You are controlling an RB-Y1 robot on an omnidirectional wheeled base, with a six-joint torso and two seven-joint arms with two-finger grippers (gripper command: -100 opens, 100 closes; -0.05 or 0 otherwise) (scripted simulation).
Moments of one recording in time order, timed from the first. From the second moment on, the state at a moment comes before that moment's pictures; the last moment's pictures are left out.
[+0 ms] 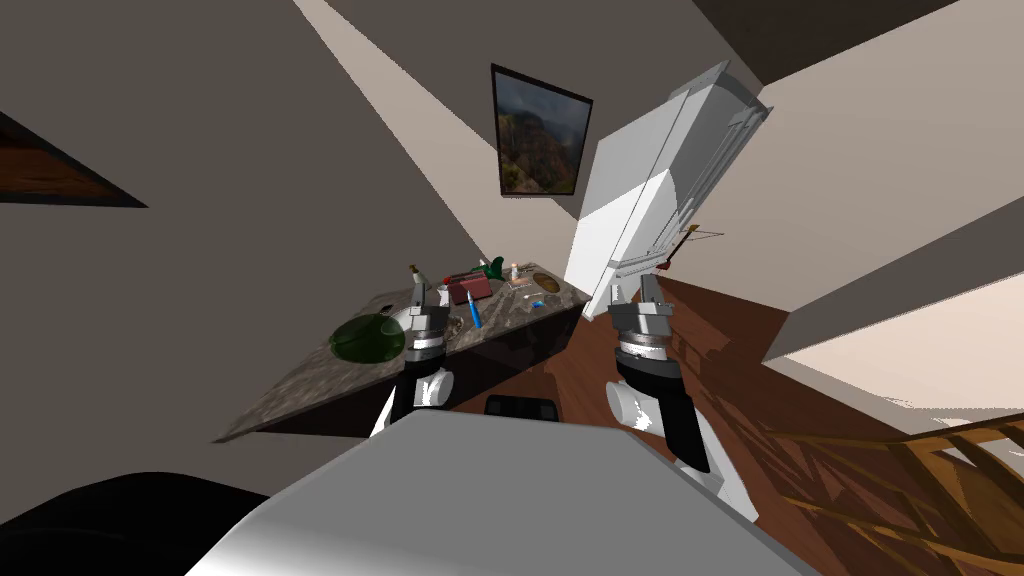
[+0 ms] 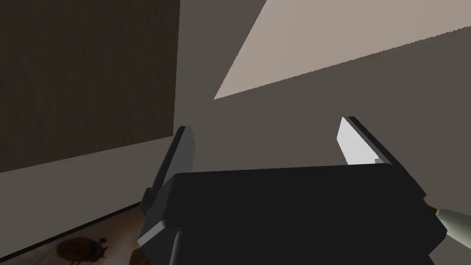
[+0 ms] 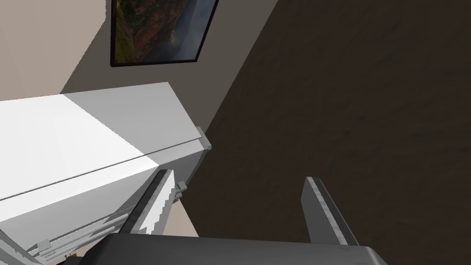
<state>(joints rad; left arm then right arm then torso) 0.46 0.05 -0.04 -2.26 0.06 -0.51 -0.03 0.47 -0.05 -0.05 -2.36 0.05 -0.41 -0.14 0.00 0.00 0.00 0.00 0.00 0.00</state>
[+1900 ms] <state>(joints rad) 0.71 0.41 0.29 -2.06 -0.10 -0.21 -0.05 0.47 -0.05 -0.05 -2.36 0.05 -0.41 -0.14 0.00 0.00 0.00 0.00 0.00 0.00</state>
